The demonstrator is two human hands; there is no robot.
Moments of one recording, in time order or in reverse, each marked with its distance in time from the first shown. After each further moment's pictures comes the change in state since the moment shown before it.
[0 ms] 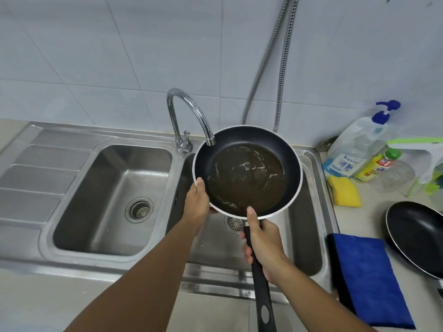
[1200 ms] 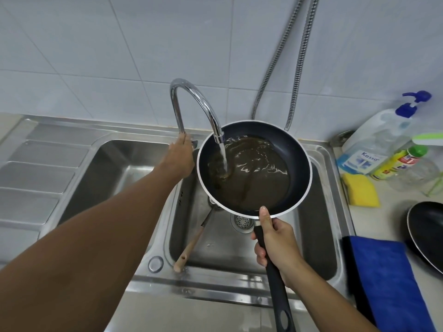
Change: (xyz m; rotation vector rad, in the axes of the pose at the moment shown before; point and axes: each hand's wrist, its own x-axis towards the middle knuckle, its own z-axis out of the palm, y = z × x) left_hand 0.069 0.107 -0.051 1.218 -0.055 0.456; right_hand 0.012 -0.005 0.003 -0.017 -0.037 -0.013
